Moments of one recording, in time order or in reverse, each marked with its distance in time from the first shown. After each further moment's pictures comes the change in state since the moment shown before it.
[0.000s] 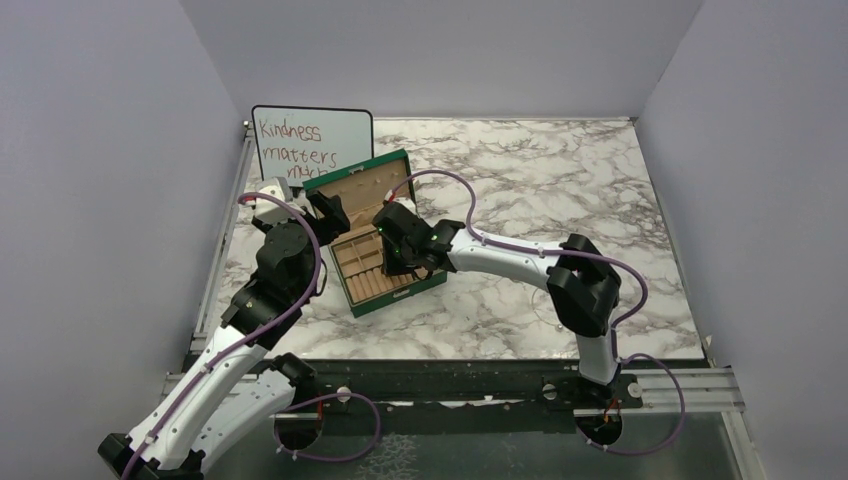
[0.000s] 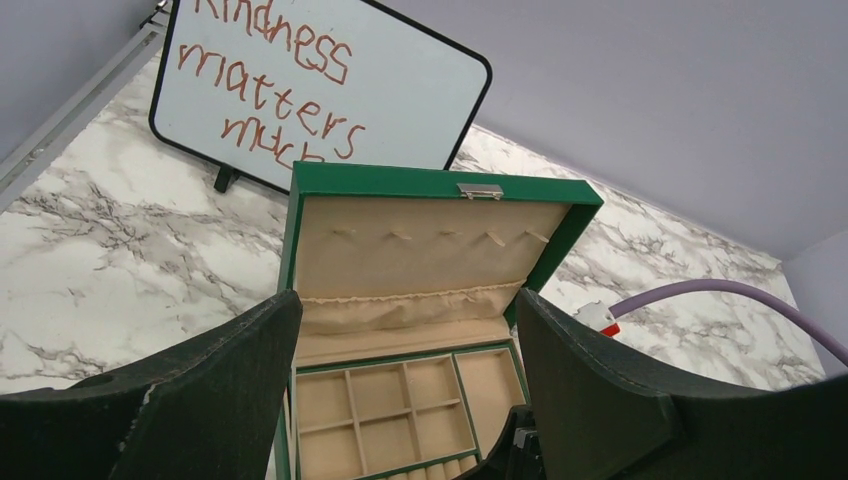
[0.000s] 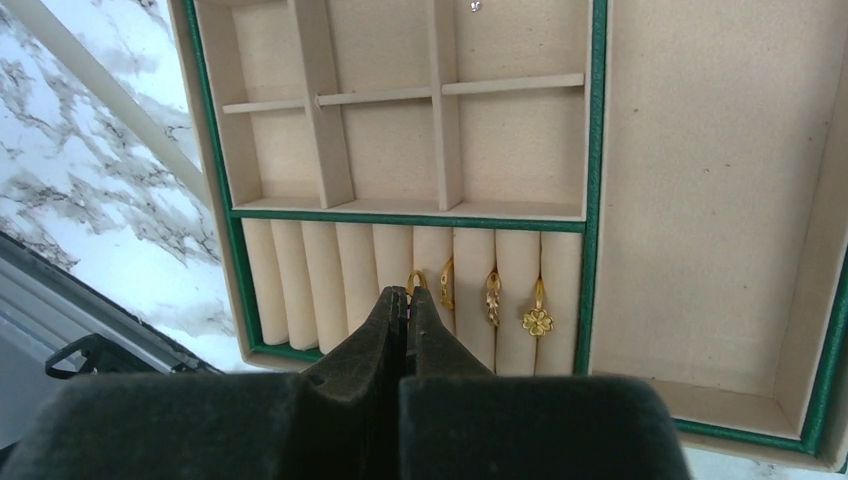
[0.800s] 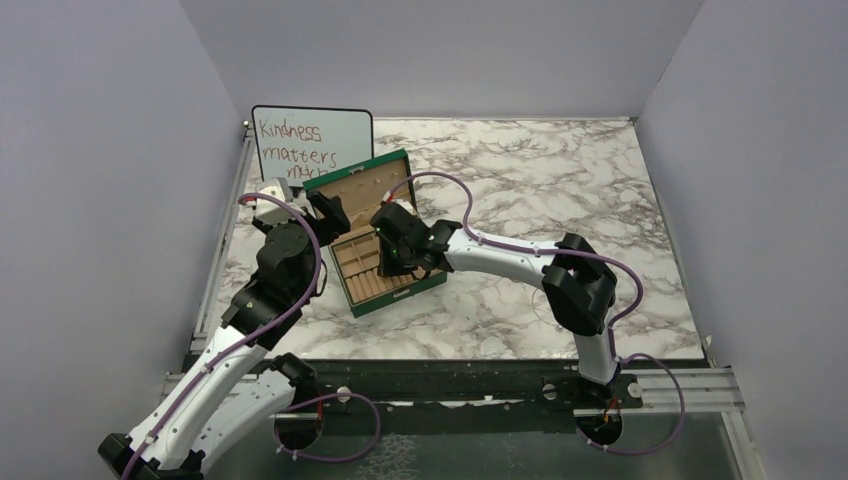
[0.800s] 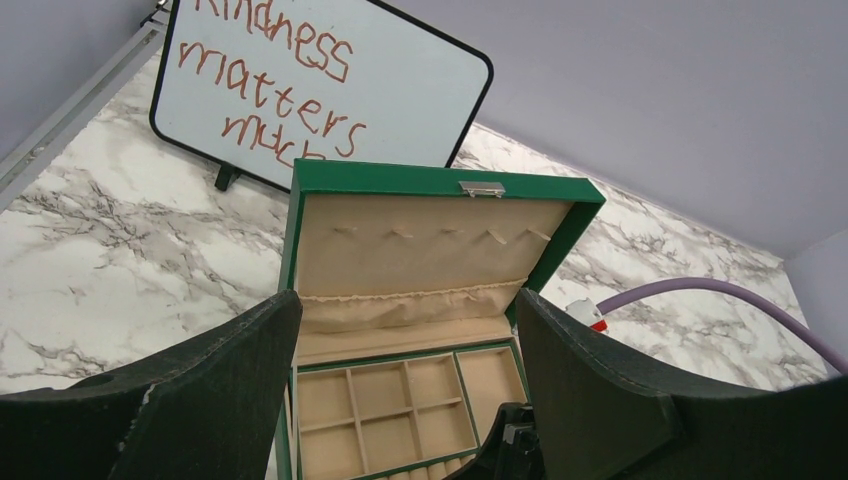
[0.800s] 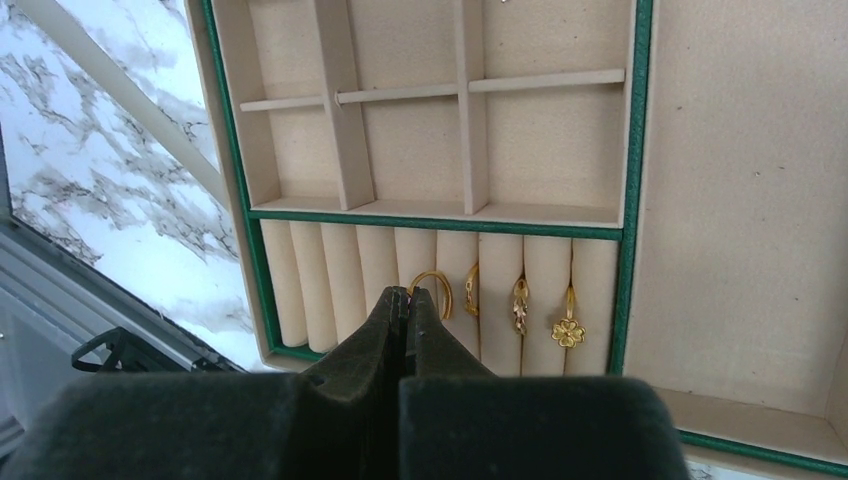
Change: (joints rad) left arm 0.000 -0.002 -0.005 0.000 -0.001 0.000; right arm 0.000 0.026 0.016 0.009 -0.038 0.023
